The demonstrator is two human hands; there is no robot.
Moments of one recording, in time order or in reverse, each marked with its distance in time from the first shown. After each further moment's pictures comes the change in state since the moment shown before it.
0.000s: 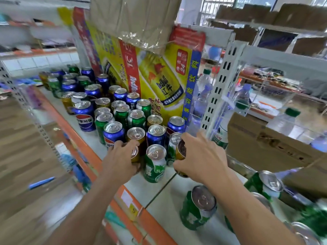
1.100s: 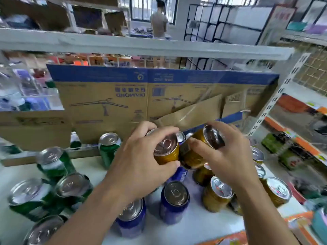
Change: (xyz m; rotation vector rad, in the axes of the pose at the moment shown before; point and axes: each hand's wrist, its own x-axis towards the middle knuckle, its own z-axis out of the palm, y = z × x) left_hand -0.239 0.390 0.072 -0.463 -0.265 1.230; right_hand -0.363 0.300 -0.038 0.383 0.815 0.856
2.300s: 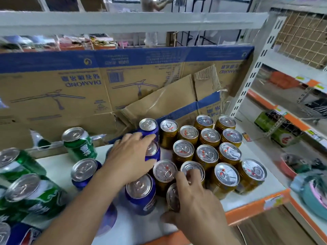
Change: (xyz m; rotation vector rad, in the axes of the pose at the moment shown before) left_hand 0.036 -0.008 0.096 0.413 -0.400 -0.093; right_hand -0.076 0.052 0.000 -0.470 -0.736 0.229
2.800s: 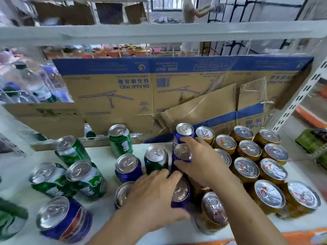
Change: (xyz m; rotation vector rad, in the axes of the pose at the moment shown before) left_hand -0.080 0.005 -0.003 -0.014 -0.076 -0.017; right_hand 0.088 -0.038 -0.027 0.124 0.190 -0.294
